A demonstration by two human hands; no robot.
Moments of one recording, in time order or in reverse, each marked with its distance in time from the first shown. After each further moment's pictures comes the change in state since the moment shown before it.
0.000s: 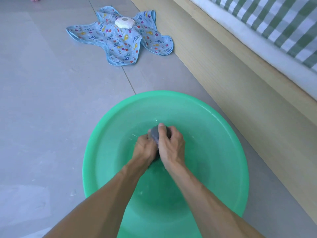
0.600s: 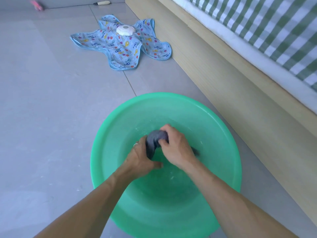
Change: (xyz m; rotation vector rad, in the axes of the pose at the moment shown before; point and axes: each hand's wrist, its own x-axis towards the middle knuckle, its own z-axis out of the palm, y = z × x) left_hand -0.018 -0.028 -0.033 0.453 -0.142 0.286; right_hand -0.004 0.002 -0.036 -0.503 -0.269 -0.407
